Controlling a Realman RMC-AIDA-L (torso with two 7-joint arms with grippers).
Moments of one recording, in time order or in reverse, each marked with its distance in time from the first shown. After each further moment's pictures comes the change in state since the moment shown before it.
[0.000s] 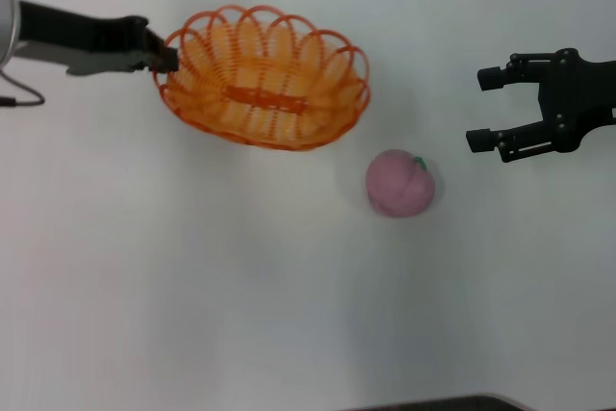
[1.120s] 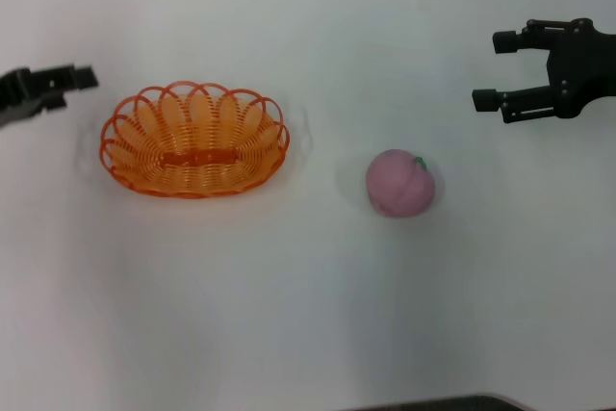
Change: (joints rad) left arm 0.288 0.000 -0.144 -0.069 -0.244 -0.149 0.241; right arm 0.004 0.014 0.079 0.000 0.005 0.069 -0.021
